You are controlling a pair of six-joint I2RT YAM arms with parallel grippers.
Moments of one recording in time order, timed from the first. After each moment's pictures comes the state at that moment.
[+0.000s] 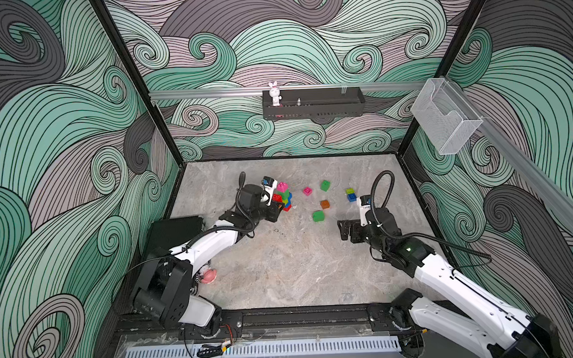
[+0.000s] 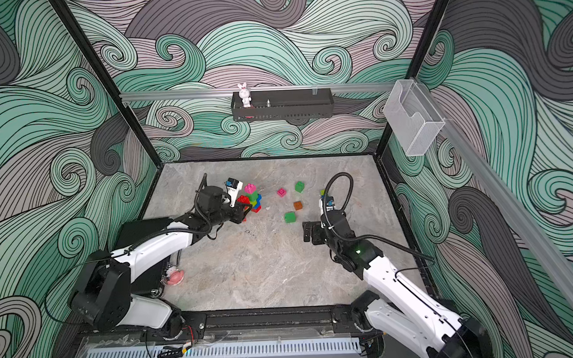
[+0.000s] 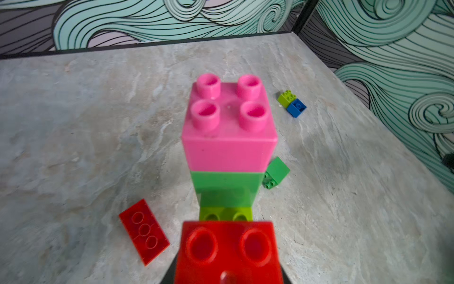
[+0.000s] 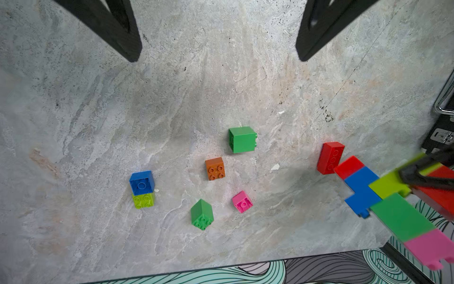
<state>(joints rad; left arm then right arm) -0.44 1.45 0.93 -0.10 0.21 -0.20 0.56 0.90 0.63 -0.40 0.19 0.37</state>
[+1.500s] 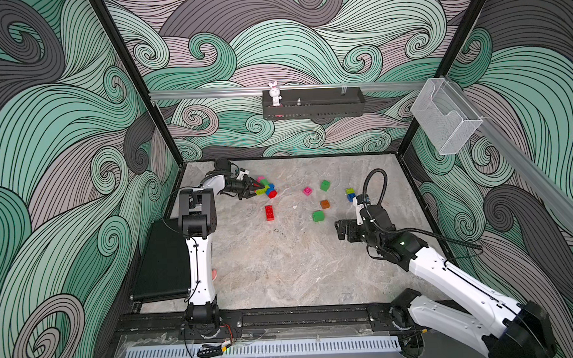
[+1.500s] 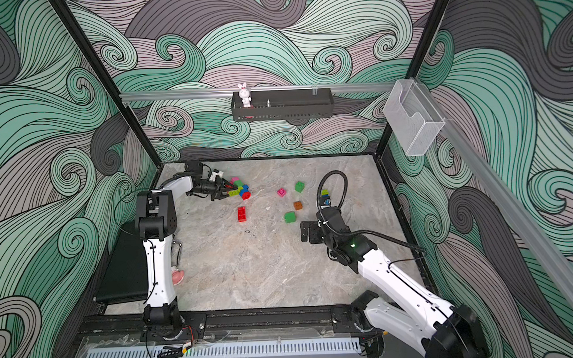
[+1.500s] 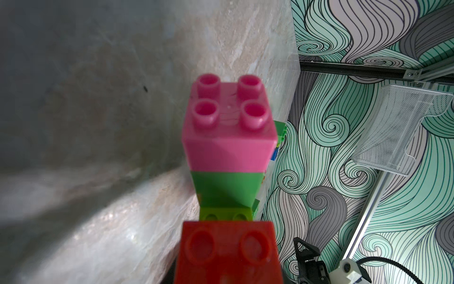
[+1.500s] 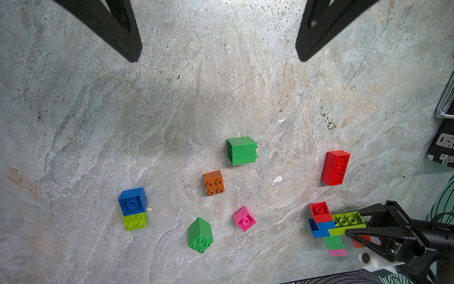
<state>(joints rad) 0.00 2.39 1.81 -0.61 1.02 -0.49 0.56 0.96 0.66 -0.43 0.16 0.41</state>
